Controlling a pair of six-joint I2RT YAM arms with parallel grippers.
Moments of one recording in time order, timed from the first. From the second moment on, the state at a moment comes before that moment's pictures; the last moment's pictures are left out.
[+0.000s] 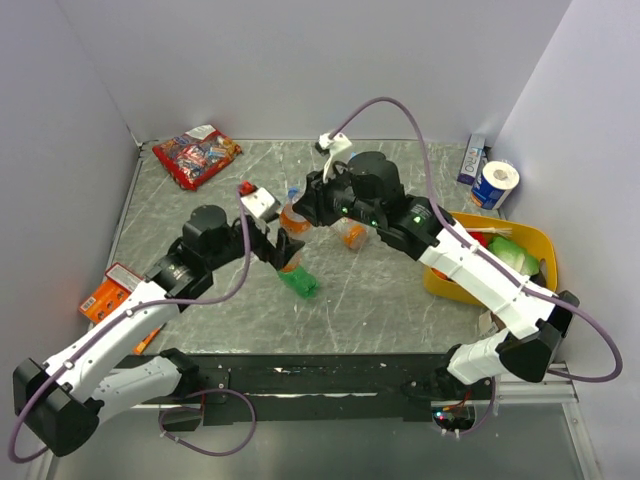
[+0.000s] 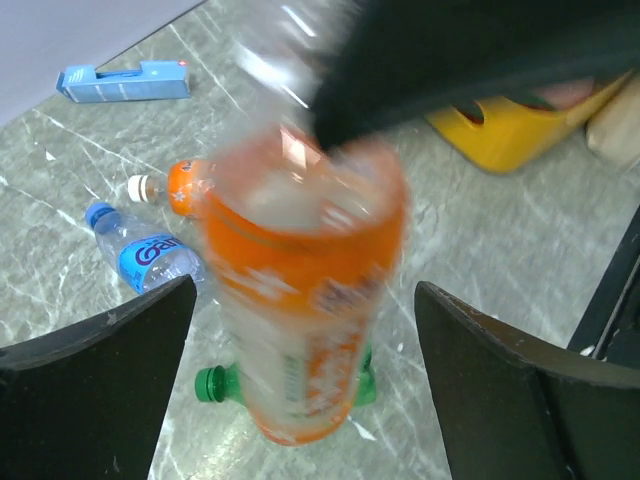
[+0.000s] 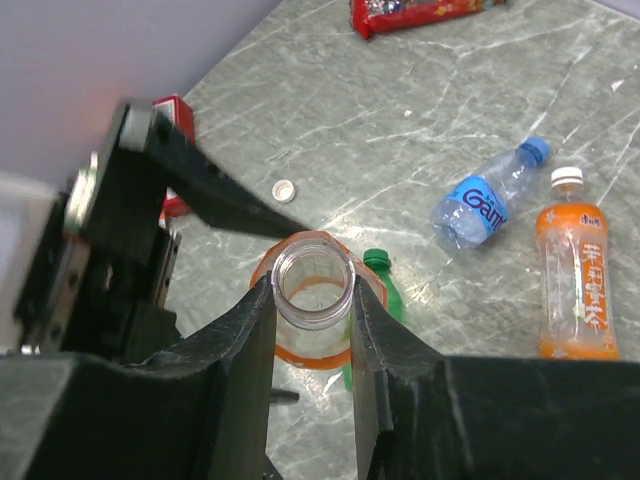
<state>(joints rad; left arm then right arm) -0.65 0.98 0.86 -0.07 0.25 0.04 0.82 1.40 1.54 -0.47 -0.06 0.24</state>
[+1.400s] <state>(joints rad) -0.51 1.04 0.88 -0.04 0.44 -0.07 0.91 1.48 1.56 -0.46 0.00 0.23</state>
